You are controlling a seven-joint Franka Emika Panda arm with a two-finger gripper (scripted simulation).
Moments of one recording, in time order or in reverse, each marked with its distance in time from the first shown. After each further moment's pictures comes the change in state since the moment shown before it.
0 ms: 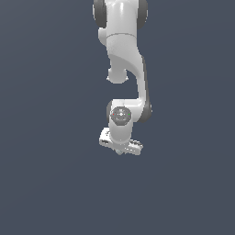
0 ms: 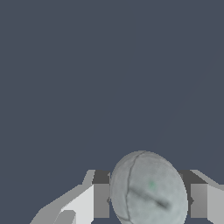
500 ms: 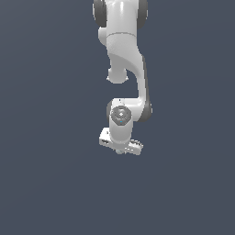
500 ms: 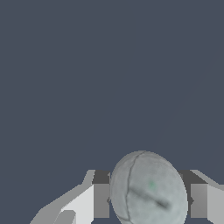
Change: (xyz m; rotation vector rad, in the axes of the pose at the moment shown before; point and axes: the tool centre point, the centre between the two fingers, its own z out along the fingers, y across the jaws) arm 0.000 0.000 -0.002 0.000 -0.001 0.000
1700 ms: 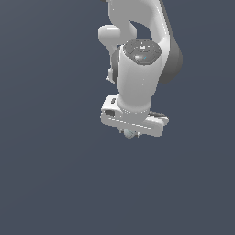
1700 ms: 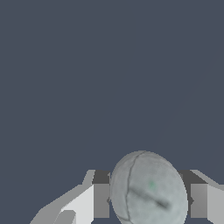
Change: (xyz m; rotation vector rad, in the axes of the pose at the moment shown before) arm 0.009 -0.036 -0.205 0.000 0.002 0.000
